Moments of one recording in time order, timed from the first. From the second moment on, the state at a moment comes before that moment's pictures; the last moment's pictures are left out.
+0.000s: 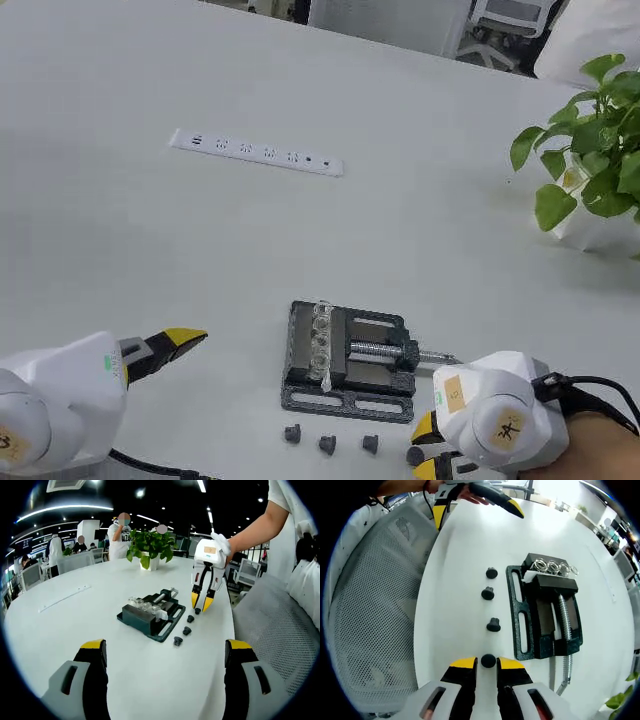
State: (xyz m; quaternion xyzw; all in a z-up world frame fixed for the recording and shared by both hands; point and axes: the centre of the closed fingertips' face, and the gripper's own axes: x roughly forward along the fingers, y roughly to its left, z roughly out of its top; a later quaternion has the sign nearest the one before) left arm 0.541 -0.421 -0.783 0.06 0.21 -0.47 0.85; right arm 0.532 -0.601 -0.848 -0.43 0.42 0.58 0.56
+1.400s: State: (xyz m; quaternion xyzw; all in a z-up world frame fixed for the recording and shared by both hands) left arm 0.543 -0.420 -0.785 0.05 0.20 -0.47 0.86; right arm 0.546 -0.594 -0.811 -0.43 0.41 0.58 0.56
